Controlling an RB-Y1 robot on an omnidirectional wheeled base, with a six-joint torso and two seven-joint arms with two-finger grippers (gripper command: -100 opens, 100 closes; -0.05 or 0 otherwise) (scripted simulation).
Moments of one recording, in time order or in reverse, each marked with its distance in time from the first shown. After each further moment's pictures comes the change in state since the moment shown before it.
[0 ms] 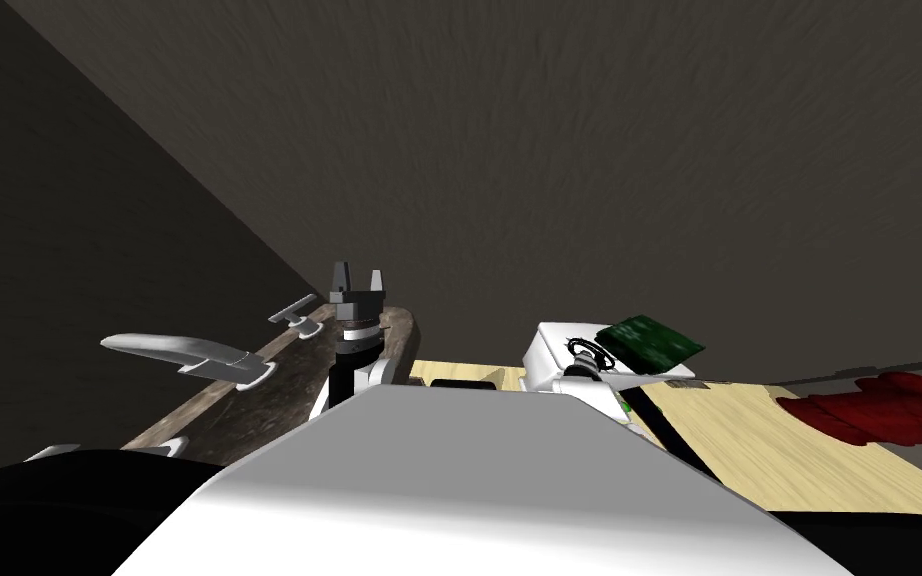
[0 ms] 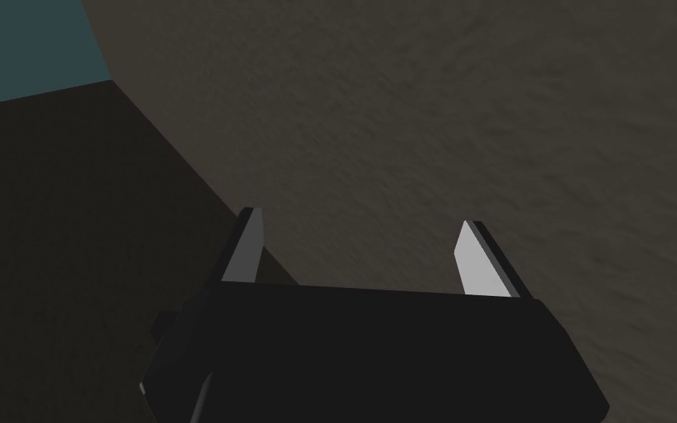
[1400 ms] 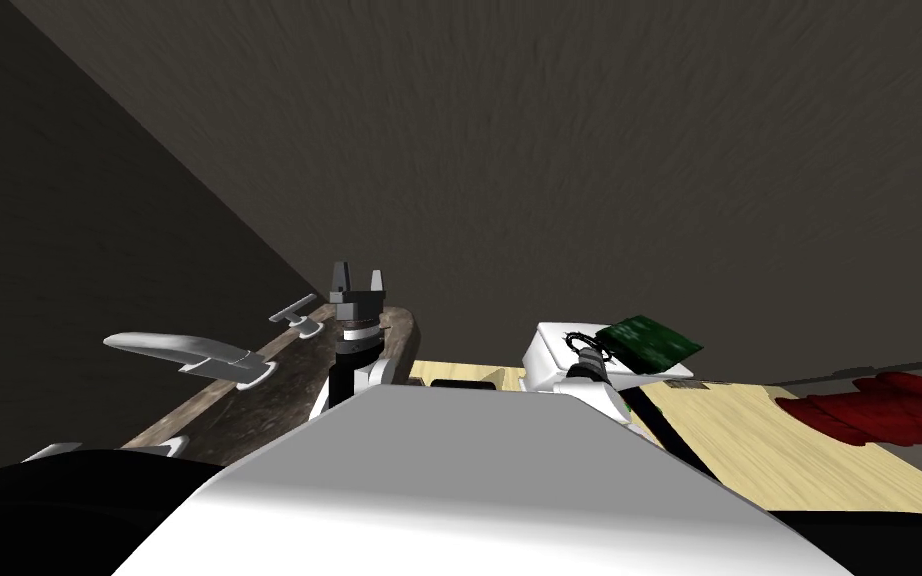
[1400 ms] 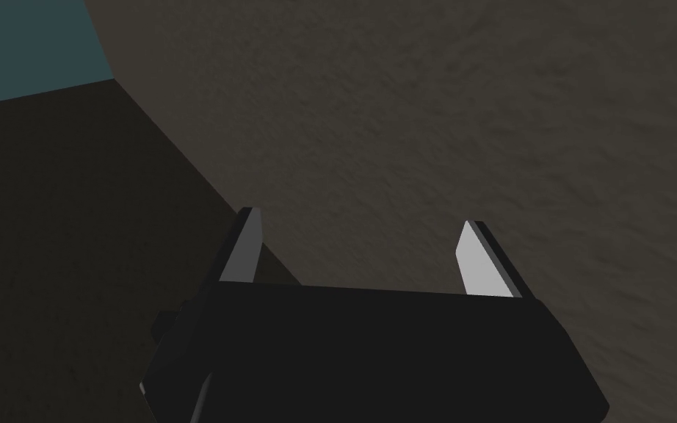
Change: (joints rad) left arm 0.000 0.000 0.000 0.000 0.000 0.000 0.000; right arm 0.012 -0.001 0.000 0.003 0.217 0.100 0.072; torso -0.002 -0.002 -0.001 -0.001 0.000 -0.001
